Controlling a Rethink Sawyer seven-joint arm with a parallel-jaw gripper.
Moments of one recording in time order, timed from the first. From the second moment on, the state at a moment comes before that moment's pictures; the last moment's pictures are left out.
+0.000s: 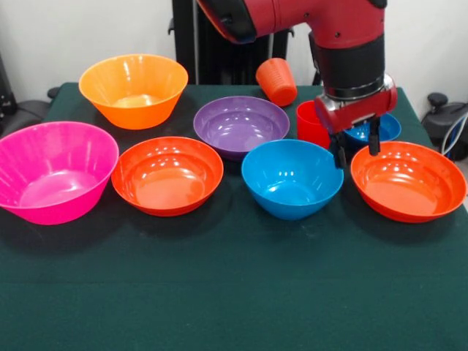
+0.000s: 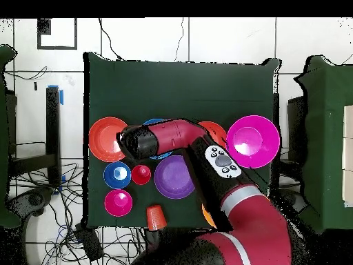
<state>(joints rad) -0.45 -0.55 0.55 1.71 -0.41 0.47 1.69</state>
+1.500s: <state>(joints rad) -0.35 -0.33 0.47 1.62 -0.40 0.24 1.71</state>
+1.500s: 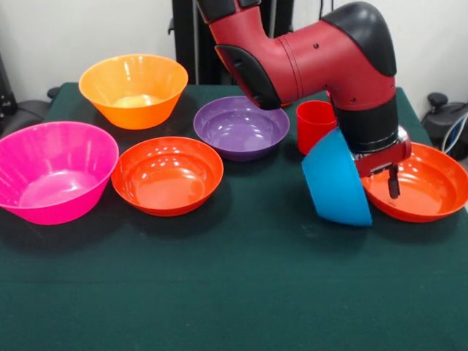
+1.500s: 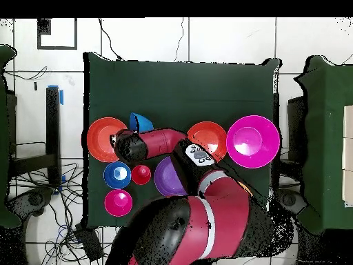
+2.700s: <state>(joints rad) -0.28 -0.38 0.40 1.62 -0.33 0.22 1.73</state>
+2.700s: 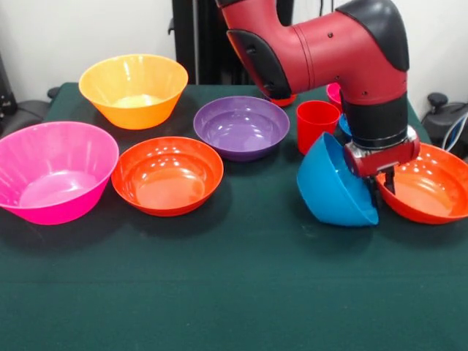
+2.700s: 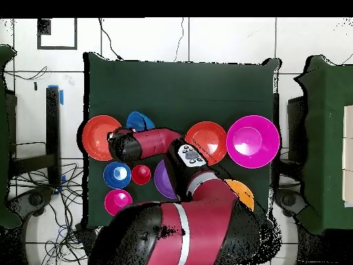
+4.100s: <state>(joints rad) -0.47 -0.75 0.46 1.95 -0.28 0.48 1.73</state>
